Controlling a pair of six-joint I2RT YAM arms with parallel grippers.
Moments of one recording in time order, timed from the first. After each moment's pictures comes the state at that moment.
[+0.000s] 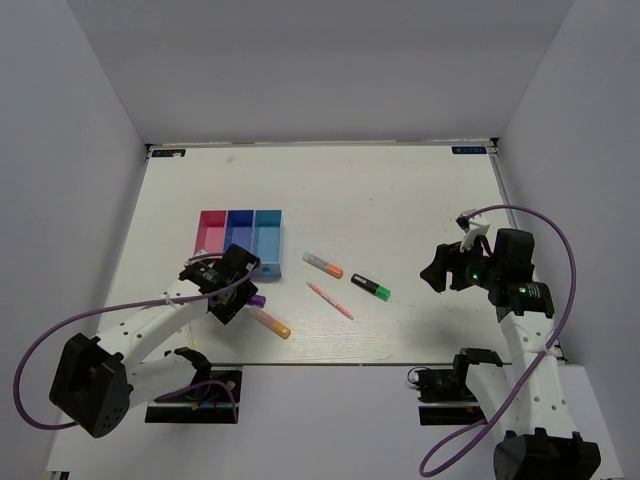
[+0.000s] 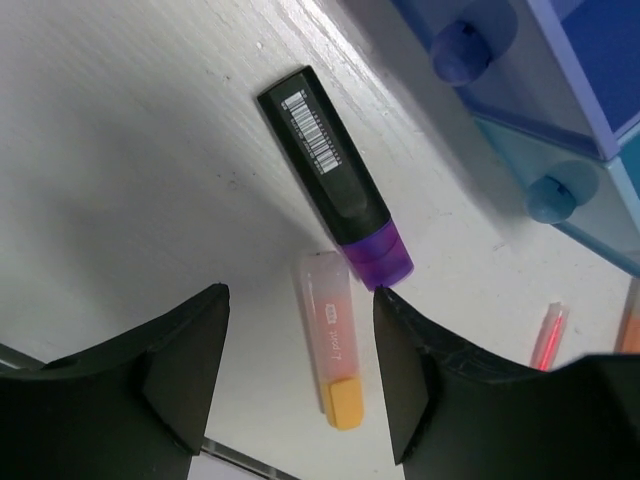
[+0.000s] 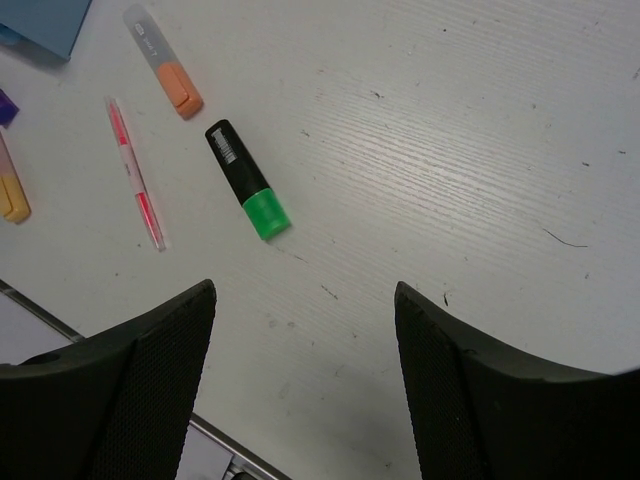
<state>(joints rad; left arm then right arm) -0.56 1.08 0.66 -0.86 -0.34 -1.34 -0.06 0.73 0.70 -0.70 -0.59 -0.15</state>
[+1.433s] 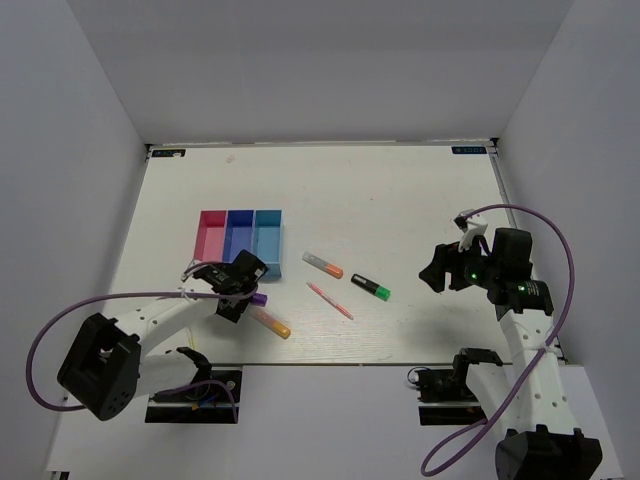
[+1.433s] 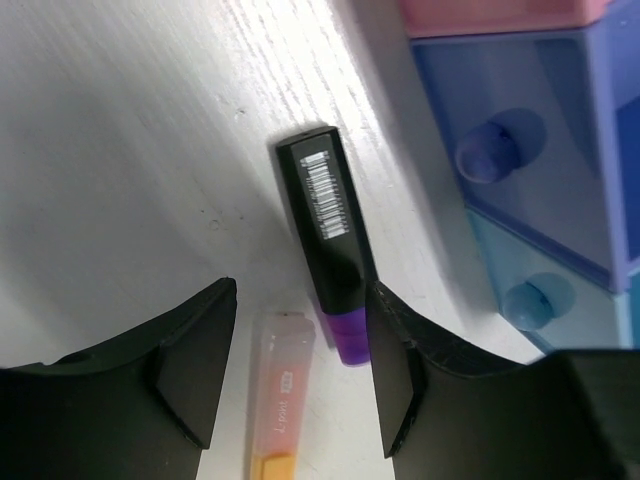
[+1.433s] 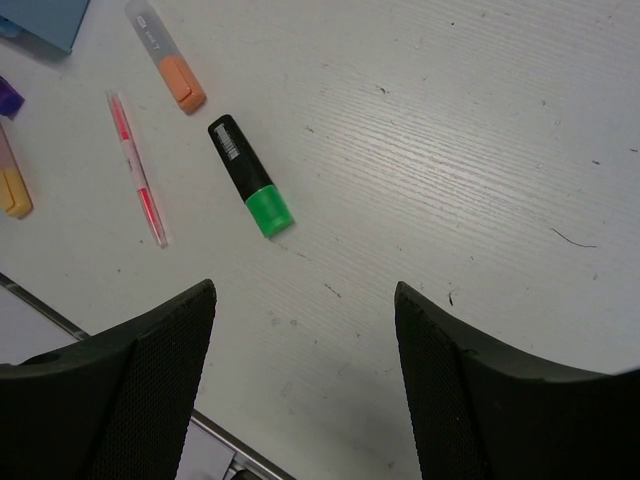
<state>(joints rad) -0.60 1.19 0.59 -0.74 -0.47 -1.67 -0.04 0.75 0.70 -0.70 -0.59 -0.15</state>
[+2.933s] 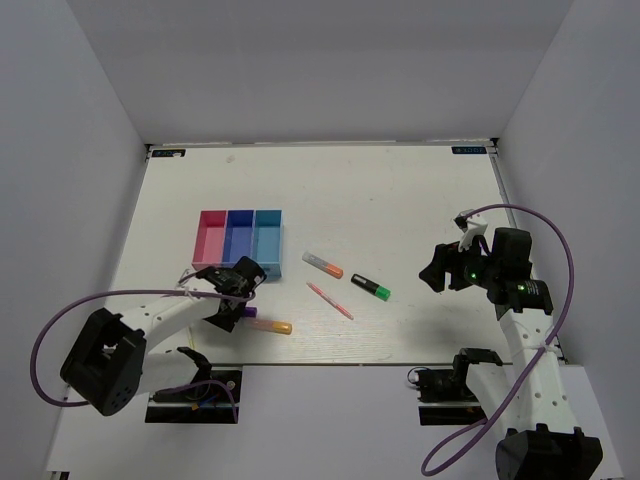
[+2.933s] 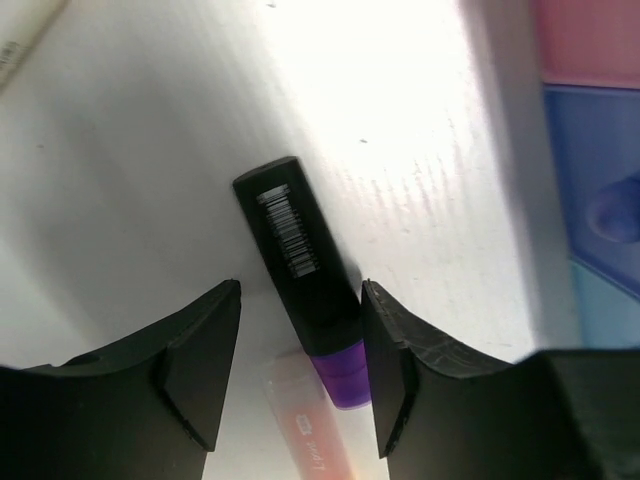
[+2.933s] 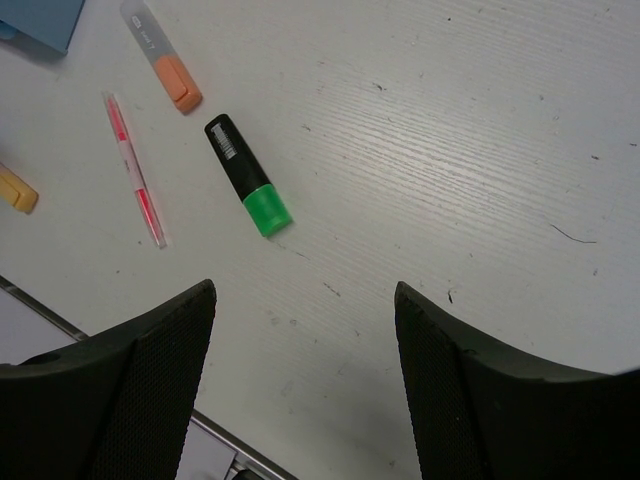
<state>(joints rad) -0.60 1.23 0.58 -0.85 -0.49 -1.75 -0.04 0.75 0.70 -0.70 -0.58 -0.15</state>
